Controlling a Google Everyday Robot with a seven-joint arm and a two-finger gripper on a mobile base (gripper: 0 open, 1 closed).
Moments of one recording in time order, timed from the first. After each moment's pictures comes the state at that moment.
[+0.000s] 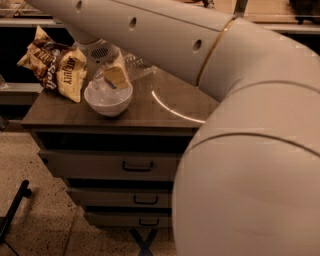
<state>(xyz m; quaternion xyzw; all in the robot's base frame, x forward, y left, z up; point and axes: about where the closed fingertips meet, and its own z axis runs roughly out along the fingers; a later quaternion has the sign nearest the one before) 0.623 0.082 0.915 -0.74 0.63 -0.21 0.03</state>
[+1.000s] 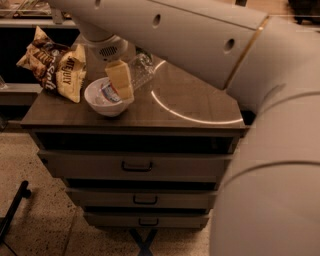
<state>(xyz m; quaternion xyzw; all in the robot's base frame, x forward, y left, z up) 0.624 0.085 0.925 -0.75 0.62 -0.20 0.09</state>
